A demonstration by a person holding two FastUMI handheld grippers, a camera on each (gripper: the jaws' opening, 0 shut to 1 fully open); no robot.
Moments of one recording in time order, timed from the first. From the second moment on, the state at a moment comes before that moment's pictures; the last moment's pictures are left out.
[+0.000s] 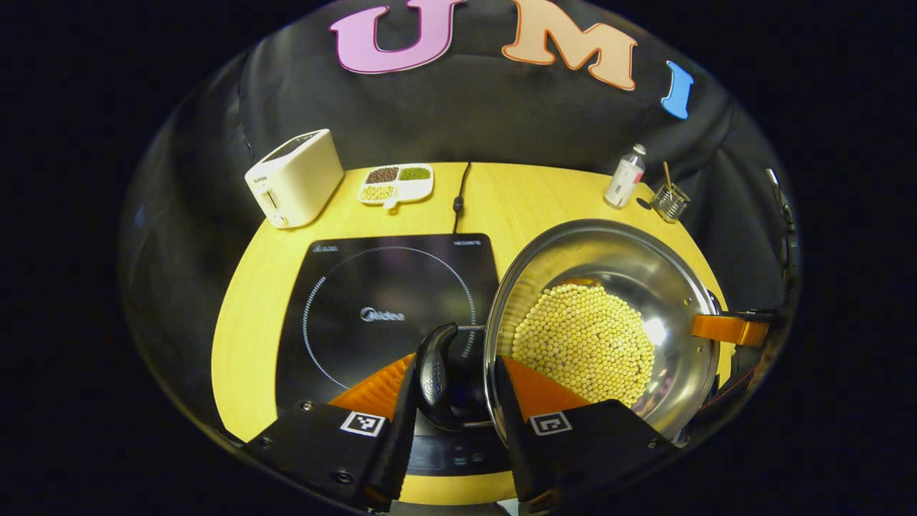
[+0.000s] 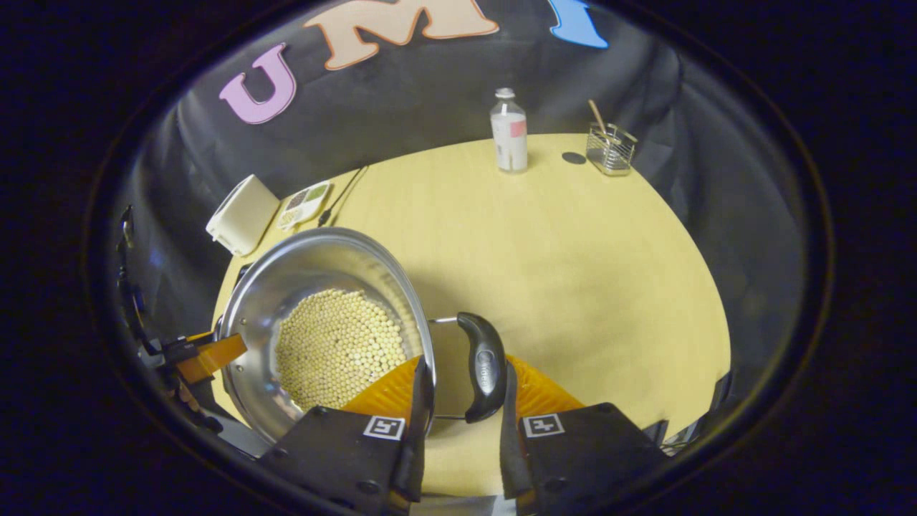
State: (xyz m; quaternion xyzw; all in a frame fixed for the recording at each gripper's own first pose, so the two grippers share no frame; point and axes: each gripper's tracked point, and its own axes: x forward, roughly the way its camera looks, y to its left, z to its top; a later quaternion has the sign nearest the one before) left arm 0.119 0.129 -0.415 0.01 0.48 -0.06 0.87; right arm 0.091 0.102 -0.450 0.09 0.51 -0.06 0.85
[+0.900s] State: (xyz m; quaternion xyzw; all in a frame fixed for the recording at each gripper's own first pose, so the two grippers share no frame) left arm 0.179 0.289 -0.427 0.03 0.47 -0.07 0.88; right arm 0.126 0.270 -0.468 0.07 0.53 -0.07 0.84
